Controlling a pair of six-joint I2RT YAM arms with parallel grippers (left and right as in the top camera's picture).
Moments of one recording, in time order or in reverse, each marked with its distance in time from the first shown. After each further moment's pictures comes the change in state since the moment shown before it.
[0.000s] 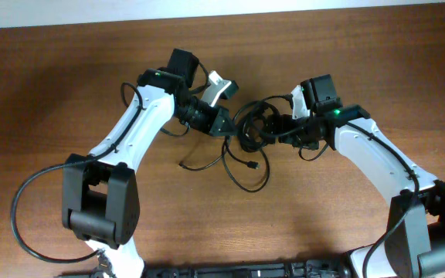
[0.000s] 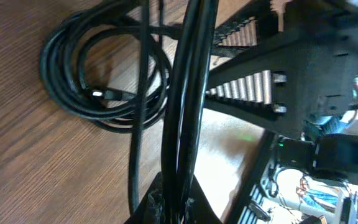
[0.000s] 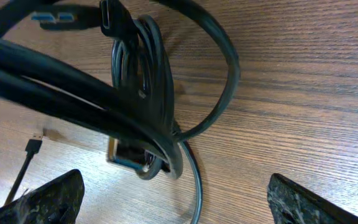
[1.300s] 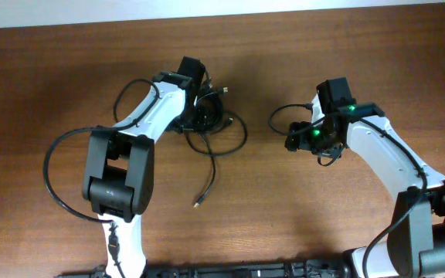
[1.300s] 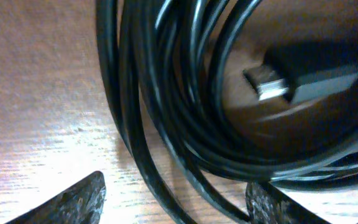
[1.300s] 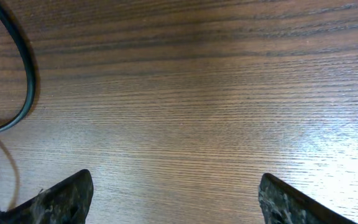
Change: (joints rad) left arm 0.000 0.203 0.030 0.069 -0.890 -0.446; right arm -0.097 0.000 0.000 -0.187 0.158 -0.061
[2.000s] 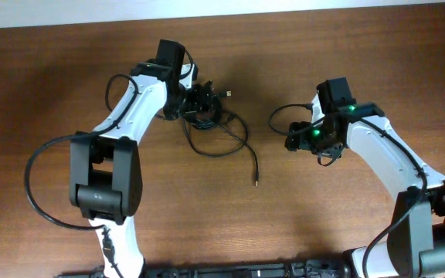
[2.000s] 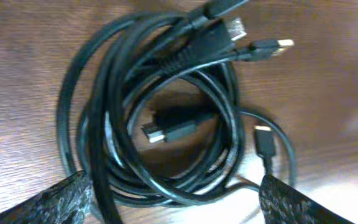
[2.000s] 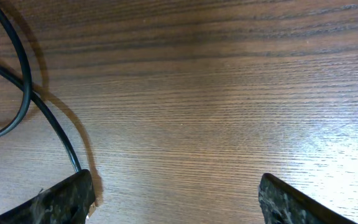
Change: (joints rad) left arm 0.085 -0.044 0.048 0.102 0.357 -0.014; right arm 0.000 0.000 0.000 0.002 0.000 0.001
